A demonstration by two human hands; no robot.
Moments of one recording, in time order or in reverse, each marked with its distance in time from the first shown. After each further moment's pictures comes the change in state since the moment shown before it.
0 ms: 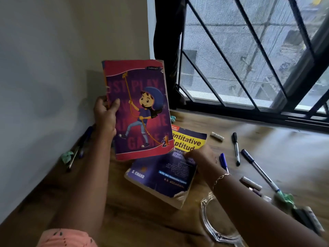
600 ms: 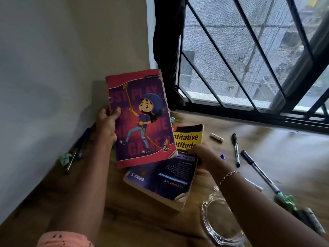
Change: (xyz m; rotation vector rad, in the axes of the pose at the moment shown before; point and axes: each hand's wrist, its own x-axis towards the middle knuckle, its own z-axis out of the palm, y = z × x) left_hand -0.001 -0.019 0.000 -0.107 -0.029 -0.269; right_hand 0.009 -0.012 -0.010 0.176 -0.238 -0.008
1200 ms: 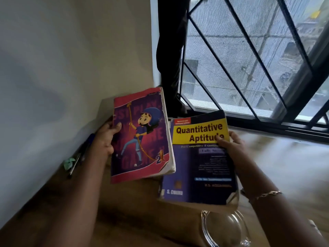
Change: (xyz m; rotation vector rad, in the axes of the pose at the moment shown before) left_hand -0.002 -0.006 -0.023 0.012 -0.107 -0.256; right_hand -0.047 -0.023 -0.063 0.275 0.012 -0.387
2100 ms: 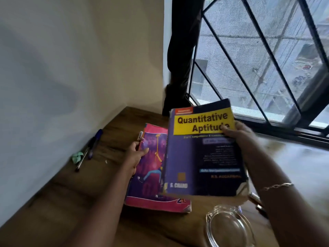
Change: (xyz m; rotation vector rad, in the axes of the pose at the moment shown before) left_hand -0.034 -0.066 0.021 0.289 -0.031 -0.111; right_hand 0.008 -0.034 0.014 -0.034 -0.083 0.005
